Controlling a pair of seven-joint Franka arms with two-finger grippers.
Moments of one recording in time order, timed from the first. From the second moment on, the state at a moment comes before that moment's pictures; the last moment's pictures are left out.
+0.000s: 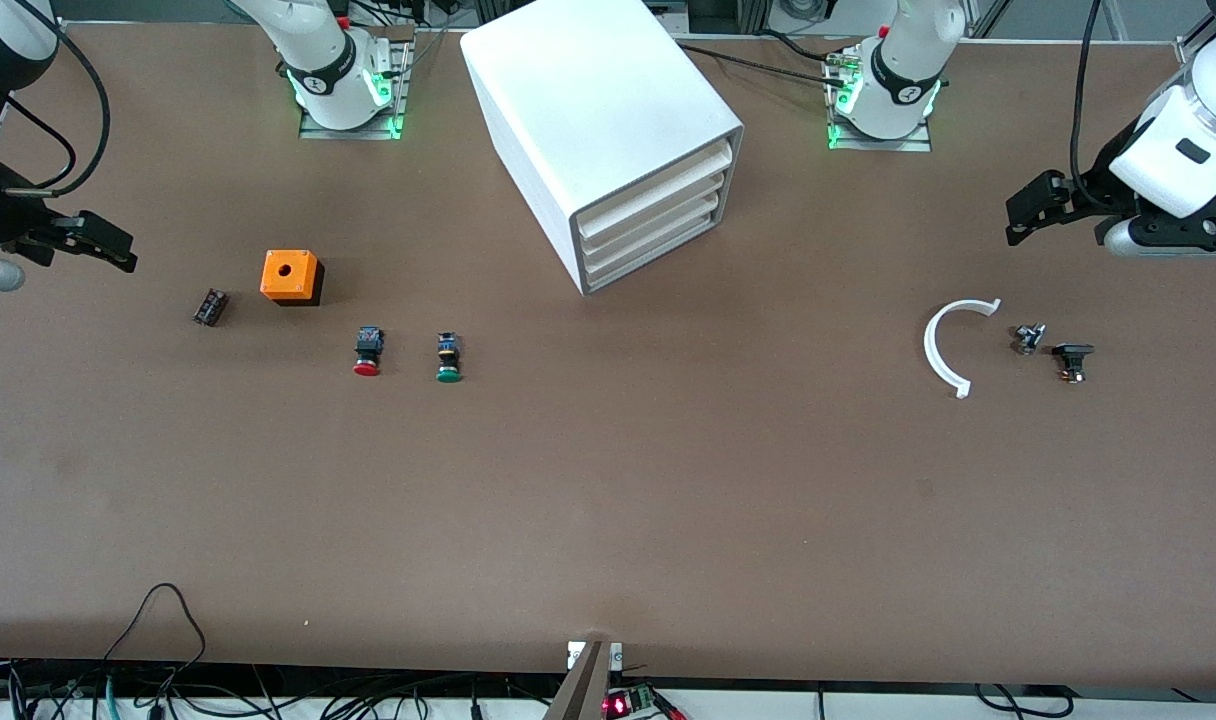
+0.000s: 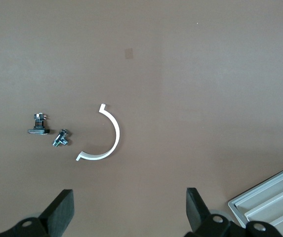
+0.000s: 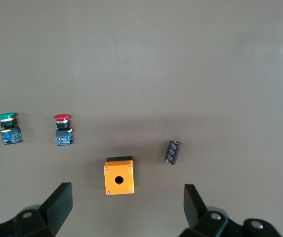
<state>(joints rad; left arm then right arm) 0.12 -0.05 -0.20 -1.66 -0.01 1.59 -0.10 0.01 -0.04 -0.09 -1.81 -0.07 1.75 -0.02</state>
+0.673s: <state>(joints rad) 0.11 -0.02 -0.21 -1.63 -0.01 1.61 -0.11 0.01 -0.04 -0.10 -1.81 -0.07 1.73 -0.02</state>
